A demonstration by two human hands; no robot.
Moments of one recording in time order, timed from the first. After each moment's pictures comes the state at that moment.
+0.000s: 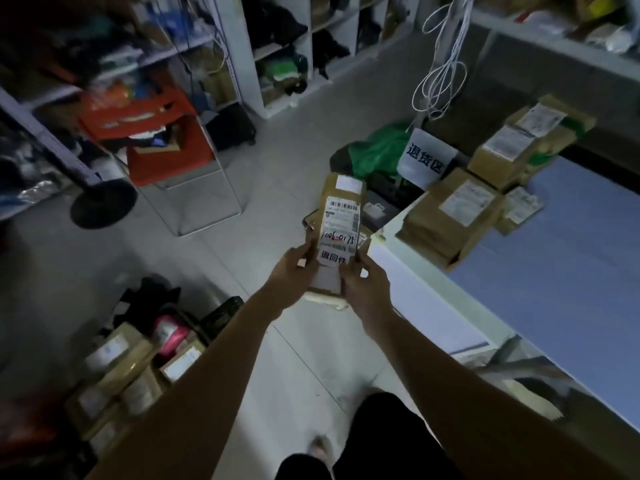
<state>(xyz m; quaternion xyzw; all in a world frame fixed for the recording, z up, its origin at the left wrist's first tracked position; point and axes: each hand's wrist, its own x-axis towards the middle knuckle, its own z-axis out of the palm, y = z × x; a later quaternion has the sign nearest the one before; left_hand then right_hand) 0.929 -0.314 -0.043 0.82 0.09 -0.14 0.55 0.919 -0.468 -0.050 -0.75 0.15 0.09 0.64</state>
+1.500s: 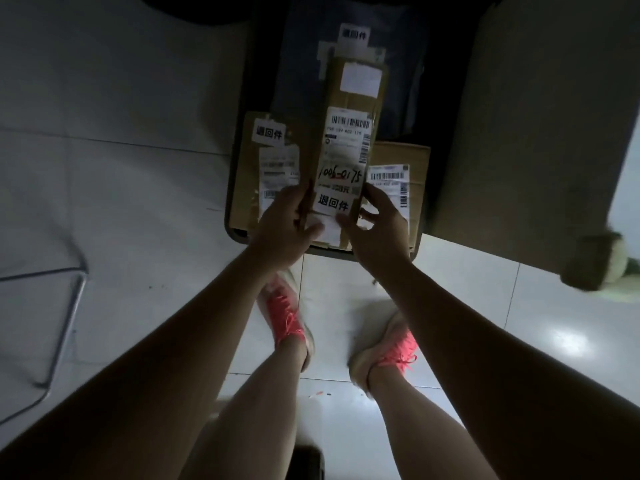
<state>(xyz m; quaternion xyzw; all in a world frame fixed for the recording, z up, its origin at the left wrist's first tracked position) 1.523 -0.272 -0.656 0.82 -0.25 -0.40 0.32 1.418 -0.403 -0.631 -0.70 0.50 0.07 0.50</state>
